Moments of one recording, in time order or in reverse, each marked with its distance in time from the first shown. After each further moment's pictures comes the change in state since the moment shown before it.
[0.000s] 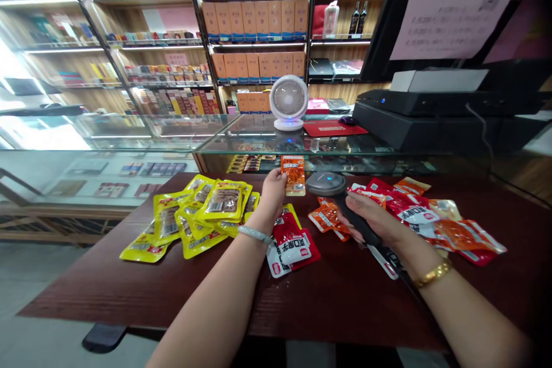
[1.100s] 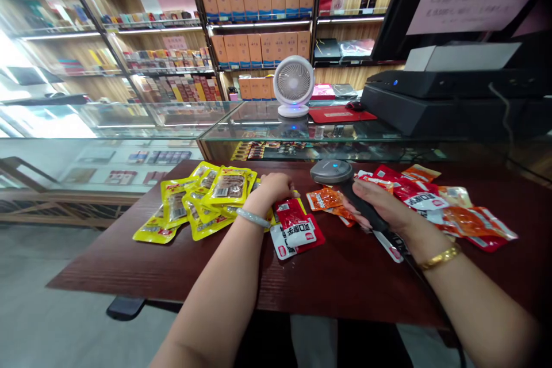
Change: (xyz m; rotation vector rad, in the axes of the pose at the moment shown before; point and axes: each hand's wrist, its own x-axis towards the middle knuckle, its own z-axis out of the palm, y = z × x) left_hand -0.014 0.031 -0.030 1.591 -0.448 0.007; right_hand -0.003 -0.003 0.002 0.024 -0.015 0.062
